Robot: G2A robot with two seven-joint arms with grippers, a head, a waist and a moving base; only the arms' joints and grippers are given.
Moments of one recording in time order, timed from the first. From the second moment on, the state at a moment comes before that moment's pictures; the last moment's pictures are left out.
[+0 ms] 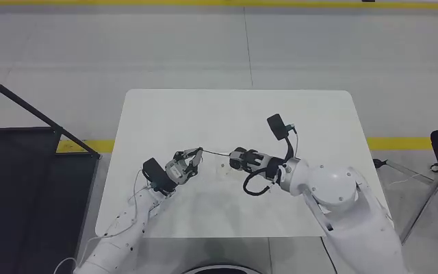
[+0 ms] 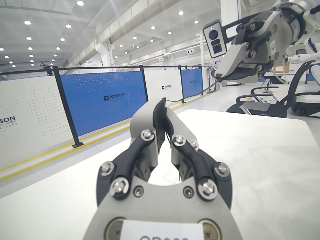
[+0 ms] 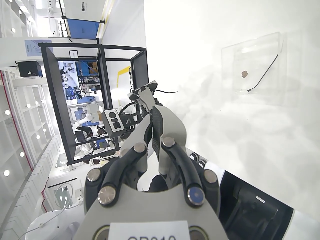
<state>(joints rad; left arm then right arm) 1.18 -1.21 -1.12 -1.25 1.52 -0.38 1.01 -1.02 -1.12 1.10 -2.03 0.03 0.69 0.72</state>
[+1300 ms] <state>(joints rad) 1.18 -1.21 -1.12 -1.25 1.52 -0.38 1.01 -0.99 -1.12 1.10 -2.01 0.06 0.71 0.73</state>
